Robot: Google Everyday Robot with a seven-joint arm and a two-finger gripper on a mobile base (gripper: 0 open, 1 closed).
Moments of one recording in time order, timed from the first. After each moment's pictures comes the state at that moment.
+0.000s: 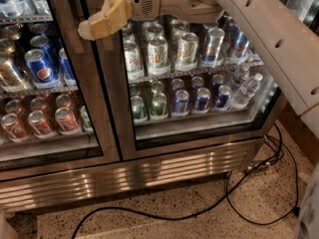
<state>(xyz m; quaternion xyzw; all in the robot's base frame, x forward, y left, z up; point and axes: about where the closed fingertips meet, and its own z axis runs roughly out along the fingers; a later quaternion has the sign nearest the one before) 0.552 0.141 1.086 -0.59 0.40 0.47 0.52</state>
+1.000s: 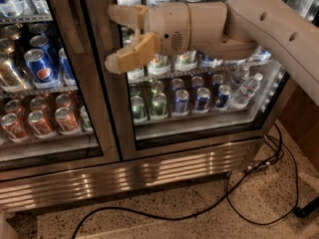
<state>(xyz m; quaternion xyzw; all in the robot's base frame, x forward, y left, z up) 0.503 0.094 1.042 -0.54 0.47 0.50 0.49</state>
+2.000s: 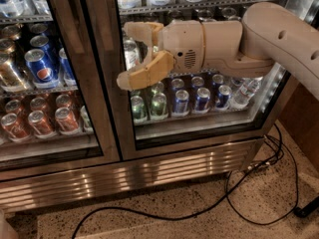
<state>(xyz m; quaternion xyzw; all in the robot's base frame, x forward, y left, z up) 0.486 0.068 1.017 -0.52 0.50 0.49 0.49</state>
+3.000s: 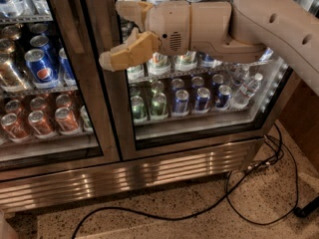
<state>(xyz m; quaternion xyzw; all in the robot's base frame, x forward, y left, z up) 0.512 0.089 1.044 -0.52 0.50 0.45 0.53</state>
